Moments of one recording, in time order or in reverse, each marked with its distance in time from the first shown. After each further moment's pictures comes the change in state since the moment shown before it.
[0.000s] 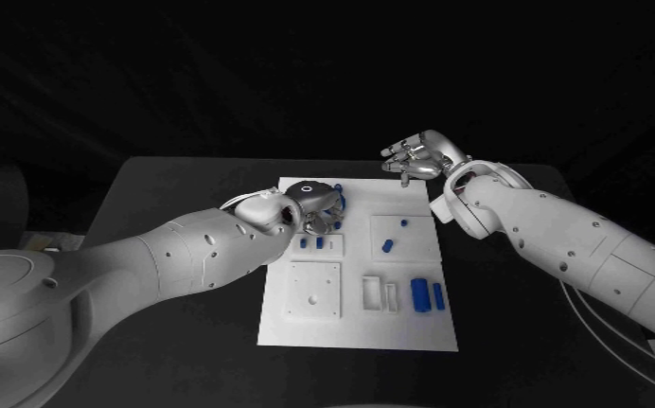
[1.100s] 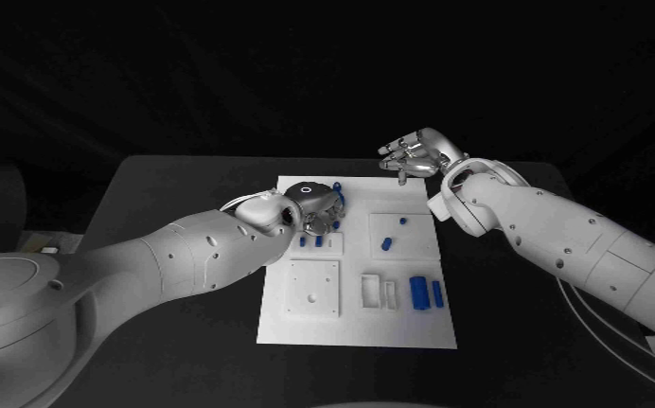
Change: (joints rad) left arm -0.013 0.015 0.002 -0.020 -0.001 0.001 -0.007; left_hand -0.013 -0.013 -0.016 0.010 -0.016 -0.114 -0.019 0.000 -0.004 -0.007 0.000 0.000 0.000 0.000 0.000 0.008 -0.005 0.000 -0.004 0.004 0.019 0.000; right arm 0.000 0.004 0.000 -0.001 0.000 0.001 0.000; right_hand 0.000 0.000 0.000 0.000 0.017 0.000 0.000 0.000 0.000 0.000 0.000 0.000 -0.001 0.000 0.000 0.000 0.000 0.008 0.000 0.000 0.000 -0.003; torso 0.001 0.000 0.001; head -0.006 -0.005
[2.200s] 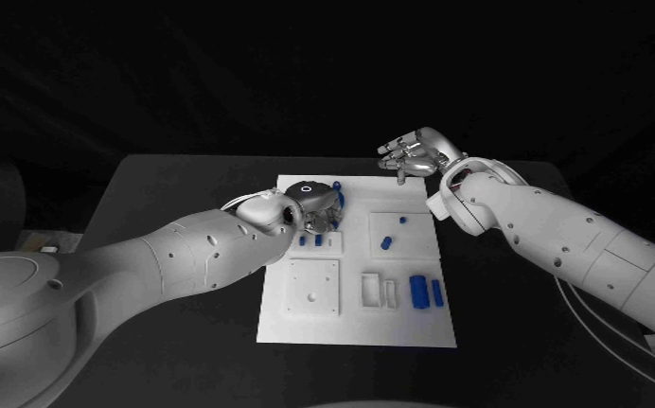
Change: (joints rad) left arm 0.000 0.000 0.001 0.008 0.004 0.008 -0.029; left_hand 0.027 0.077 -0.023 -0.021 -0.005 0.197 0.004 -0.008 0.003 0.140 -0.034 0.000 0.001 0.011 -0.011 0.000 0.001 -0.001 -0.004 -0.004 0.019 0.000; right arm 0.000 0.006 0.000 -0.007 0.000 0.001 0.000; right_hand 0.000 0.000 0.005 -0.005 0.011 -0.002 0.002 0.000 0.000 0.000 0.000 0.000 0.000 0.000 0.000 0.000 0.000 -0.002 0.000 0.000 0.004 0.004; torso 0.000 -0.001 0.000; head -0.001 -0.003
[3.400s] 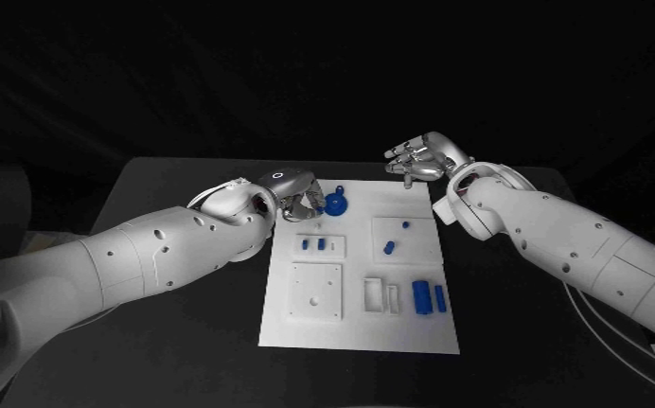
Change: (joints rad) left arm 0.018 -0.194 0.099 0.218 0.076 -0.017 -0.055; left_hand -0.005 0.005 -0.006 -0.006 0.006 0.003 -0.003 0.001 -0.001 0.000 0.001 0.000 0.000 0.000 0.000 0.000 -0.003 -0.001 0.000 0.000 0.004 0.000; right arm 0.000 -0.017 0.000 0.000 0.000 0.000 0.000; right_hand 0.000 0.000 0.004 -0.004 0.000 0.000 0.000 0.000 0.000 0.000 0.000 0.000 0.000 0.000 0.000 0.000 0.000 -0.006 0.000 0.000 0.000 0.004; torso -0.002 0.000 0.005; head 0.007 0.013
